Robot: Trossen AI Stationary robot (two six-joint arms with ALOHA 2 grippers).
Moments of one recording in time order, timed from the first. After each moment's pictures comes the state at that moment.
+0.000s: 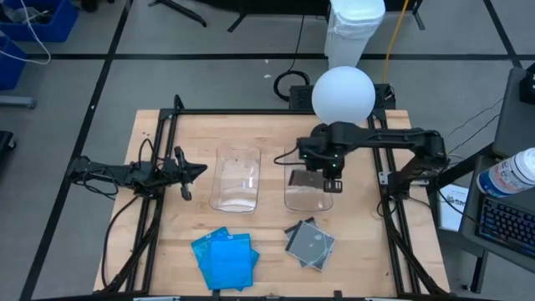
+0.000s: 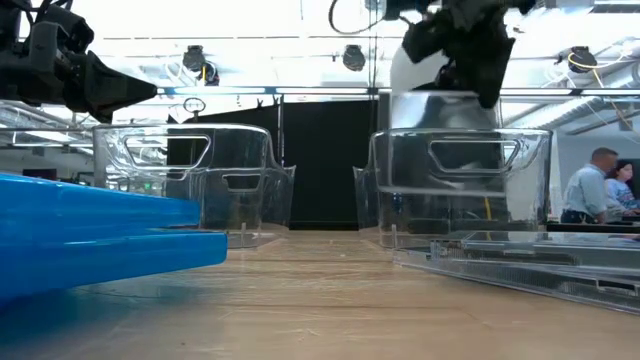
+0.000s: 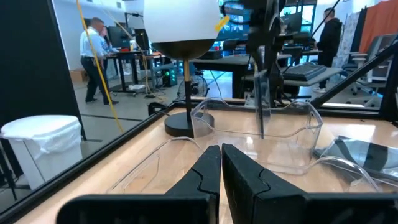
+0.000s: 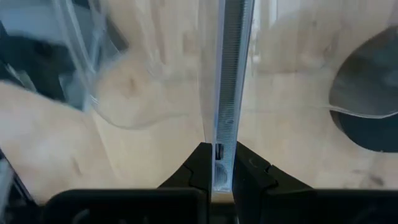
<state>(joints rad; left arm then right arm) -0.19 0.04 0.02 0.06 -0.45 0.03 -0.12 1.64 1.51 -1.55 -0.09 -0.03</state>
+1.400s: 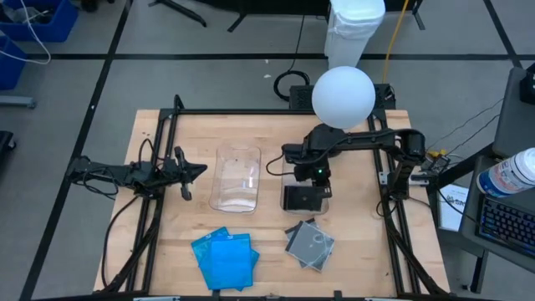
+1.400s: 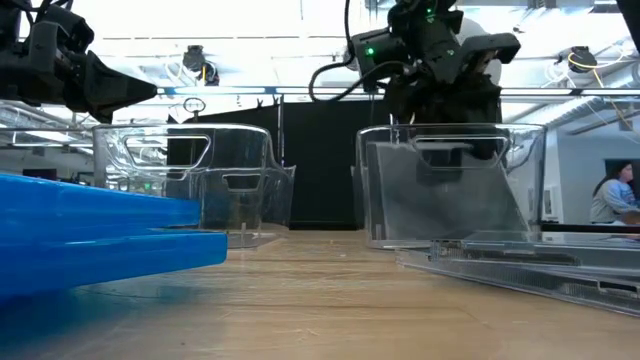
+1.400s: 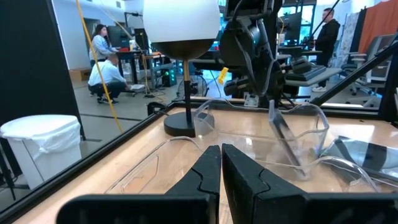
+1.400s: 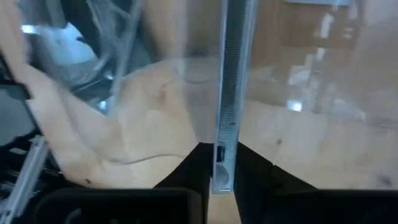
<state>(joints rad) -0.19 0.04 0.02 0.05 -0.44 0.03 -0.16 1.82 1.40 -1.36 -0.29 -0.21</state>
